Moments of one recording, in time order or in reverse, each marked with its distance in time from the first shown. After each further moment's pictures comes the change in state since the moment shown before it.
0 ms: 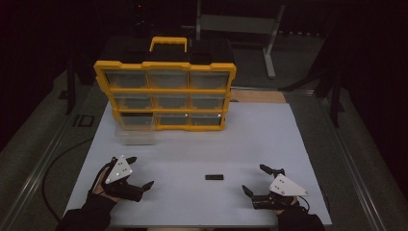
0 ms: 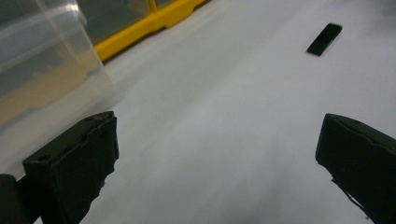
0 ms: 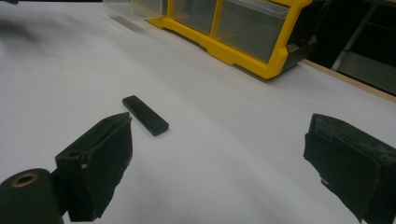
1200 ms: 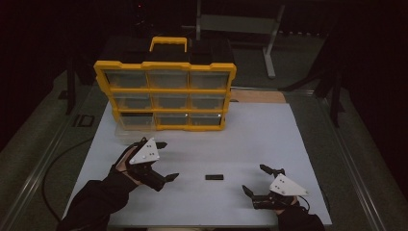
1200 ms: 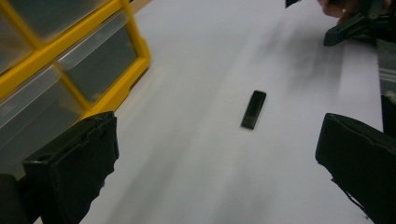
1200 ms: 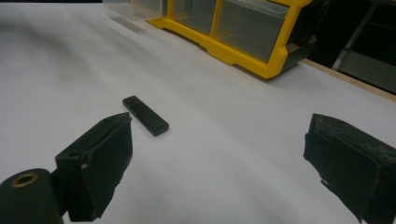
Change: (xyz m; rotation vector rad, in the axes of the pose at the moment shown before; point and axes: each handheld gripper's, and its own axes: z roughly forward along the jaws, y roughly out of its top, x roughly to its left) left arm -0.021 0.096 0.026 -0.023 -0.223 0.179; right arm 0.000 0.000 0.000 -0.003 0.000 0.010
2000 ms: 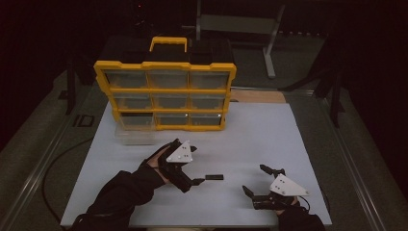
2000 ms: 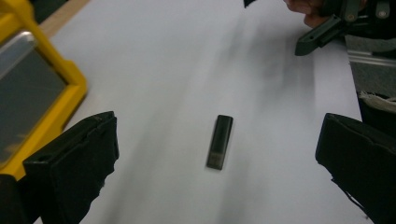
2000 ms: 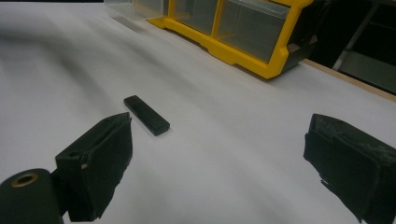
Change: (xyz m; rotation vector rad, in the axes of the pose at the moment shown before) left arm -0.018 0.029 0.068 0.048 -0.151 0.084; right arm 0.001 0.000 -0.001 0.004 0.004 0.001
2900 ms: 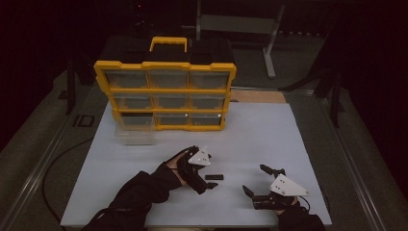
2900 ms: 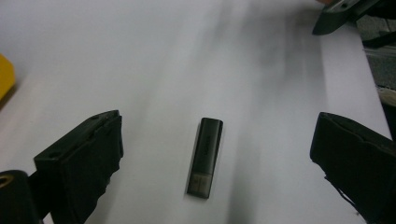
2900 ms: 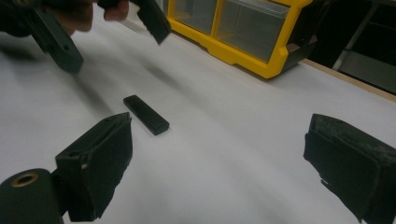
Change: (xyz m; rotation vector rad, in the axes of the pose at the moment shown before) left arm 0.001 -0.010 0.063 0.061 -0.092 -0.027; right arm -0.001 -0.001 0.000 0.001 0.000 -0.008
